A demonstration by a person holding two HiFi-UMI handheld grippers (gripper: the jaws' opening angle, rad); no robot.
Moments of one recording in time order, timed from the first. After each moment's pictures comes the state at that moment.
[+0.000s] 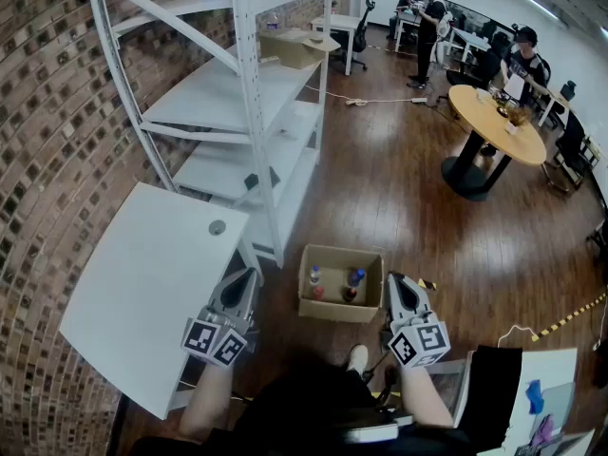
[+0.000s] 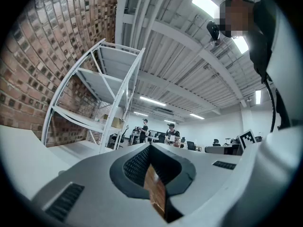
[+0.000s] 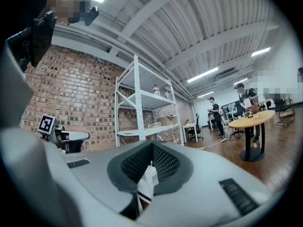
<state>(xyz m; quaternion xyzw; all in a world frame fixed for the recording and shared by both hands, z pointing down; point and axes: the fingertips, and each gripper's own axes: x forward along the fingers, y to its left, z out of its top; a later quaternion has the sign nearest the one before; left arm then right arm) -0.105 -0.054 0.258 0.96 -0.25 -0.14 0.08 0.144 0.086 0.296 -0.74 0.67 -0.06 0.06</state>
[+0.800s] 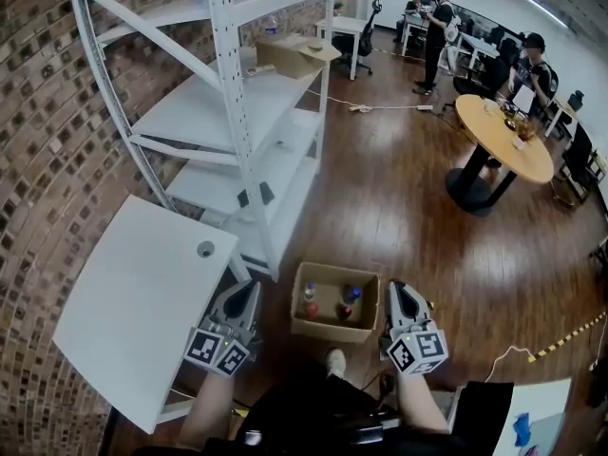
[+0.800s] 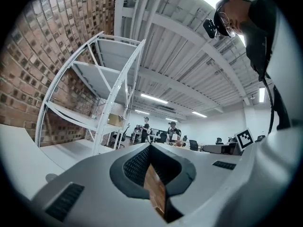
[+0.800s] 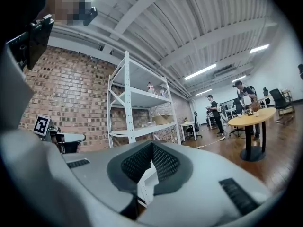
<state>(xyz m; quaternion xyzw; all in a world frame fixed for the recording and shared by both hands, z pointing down) -0.031 -0.099 0.261 0.95 -0.26 -0.12 0.08 0.225 0.023 0.297 -0.73 0.67 -0.07 0.06</state>
